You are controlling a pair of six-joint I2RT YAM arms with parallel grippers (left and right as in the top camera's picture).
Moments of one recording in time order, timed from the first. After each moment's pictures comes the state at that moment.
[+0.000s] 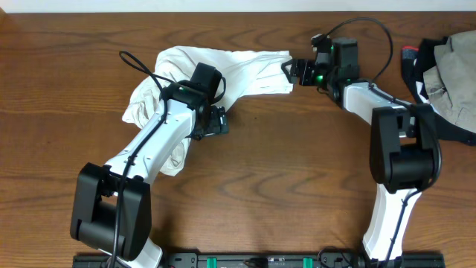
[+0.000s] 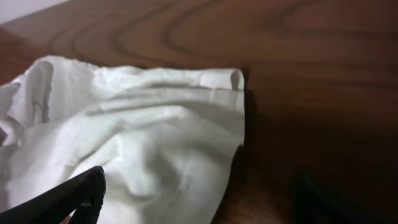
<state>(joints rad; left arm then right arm) -0.37 1.75 1.26 -0.92 -0.09 -0.54 0.12 2.20 1.35 0.14 -0.49 0.28</state>
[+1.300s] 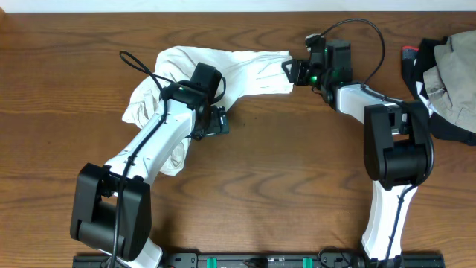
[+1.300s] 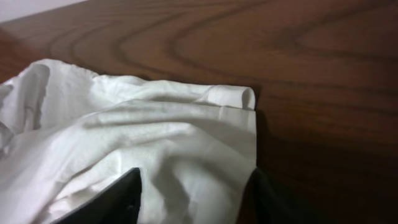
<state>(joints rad) -0.37 1.75 1.26 -0.91 -0.08 -0.54 0.15 2.22 1.35 0.23 -0.44 0.27</state>
